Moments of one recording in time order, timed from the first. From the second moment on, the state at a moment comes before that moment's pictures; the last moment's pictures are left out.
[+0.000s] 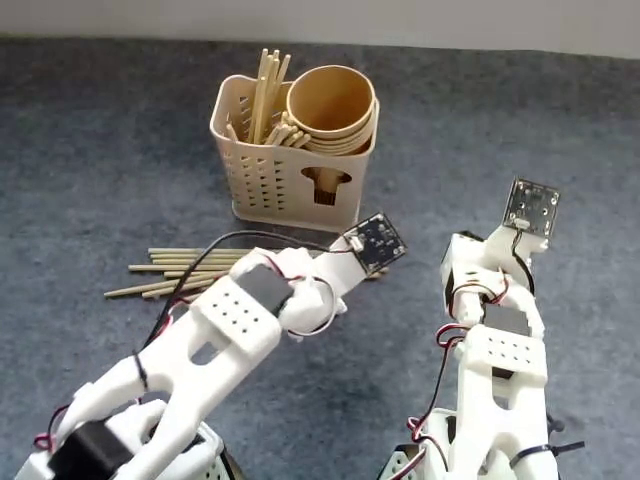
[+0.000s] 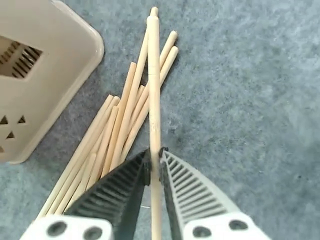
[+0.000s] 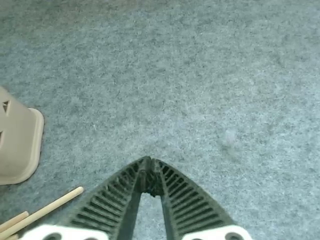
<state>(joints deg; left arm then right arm) 33.4 -25.7 43.9 54.4 -14.3 7.4 -44.0 67.8 21.6 -1.8</state>
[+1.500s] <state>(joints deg) 33.5 -97.6 75.2 39.7 2.9 7.4 -44.0 67.8 21.6 -1.8</state>
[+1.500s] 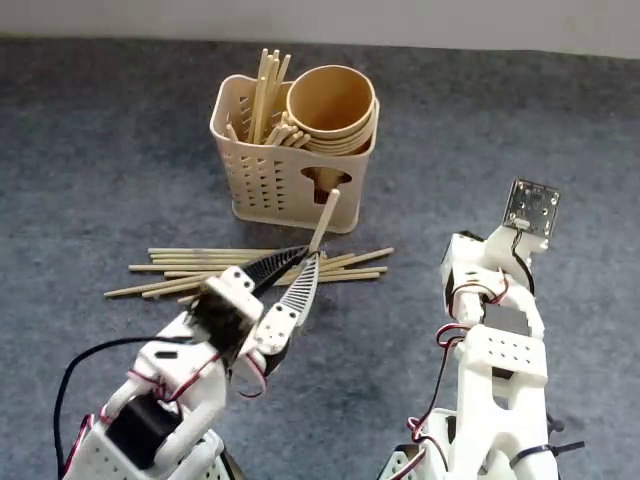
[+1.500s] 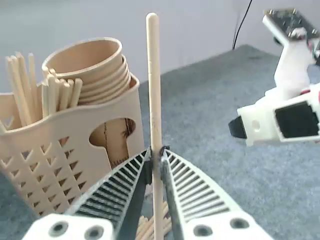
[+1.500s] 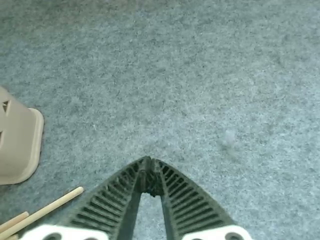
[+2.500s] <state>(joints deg) 11.6 -79.0 64.4 1.8 2.9 6.2 -44.0 67.8 21.6 -1.8</state>
